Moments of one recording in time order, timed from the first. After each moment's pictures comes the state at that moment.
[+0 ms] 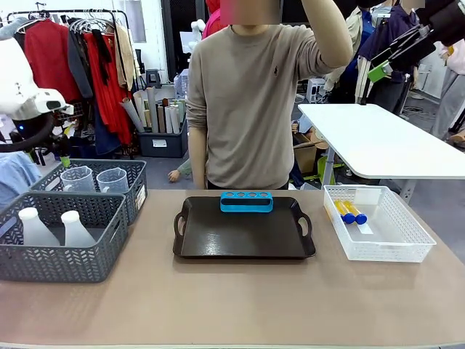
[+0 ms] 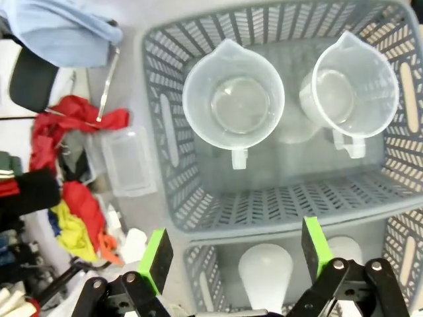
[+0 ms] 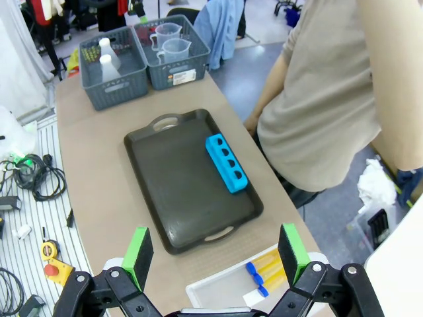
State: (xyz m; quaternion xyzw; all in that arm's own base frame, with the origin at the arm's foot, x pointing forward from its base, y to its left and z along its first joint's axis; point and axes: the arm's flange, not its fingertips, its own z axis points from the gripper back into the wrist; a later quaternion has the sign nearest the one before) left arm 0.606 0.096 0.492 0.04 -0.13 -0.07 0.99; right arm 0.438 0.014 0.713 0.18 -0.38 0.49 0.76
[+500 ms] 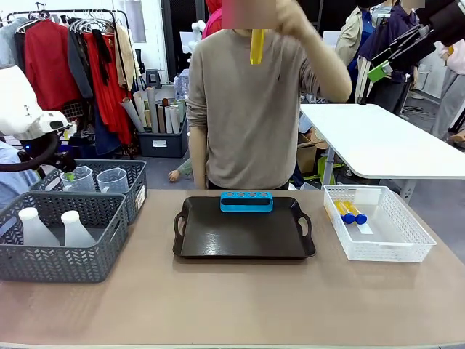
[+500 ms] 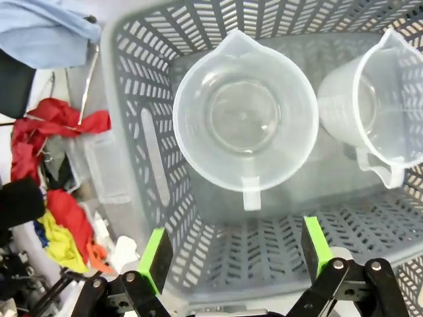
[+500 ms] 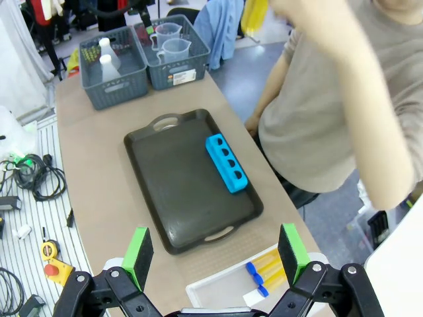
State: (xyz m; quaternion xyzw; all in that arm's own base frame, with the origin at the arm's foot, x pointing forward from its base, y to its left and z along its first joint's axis) left arm 0.638 0.120 0.433 0.01 -0.12 -0.08 0.99; right arm 0.438 0.014 0.713 0.18 -0.38 0.49 0.76
